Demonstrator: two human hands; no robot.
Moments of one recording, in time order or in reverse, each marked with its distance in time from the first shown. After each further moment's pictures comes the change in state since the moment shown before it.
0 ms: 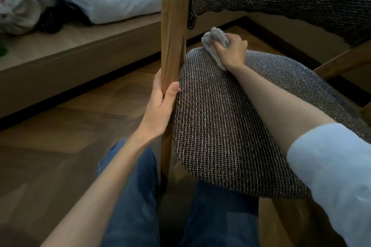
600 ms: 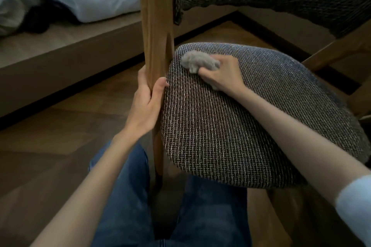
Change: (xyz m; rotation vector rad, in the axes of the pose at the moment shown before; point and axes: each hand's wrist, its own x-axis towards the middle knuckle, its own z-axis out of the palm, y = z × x) left_hand 0.000 0.001 -0.002 0.206 0.055 0.075; right_hand -0.094 -0.014 -0.048 0.151 -0.222 -0.154
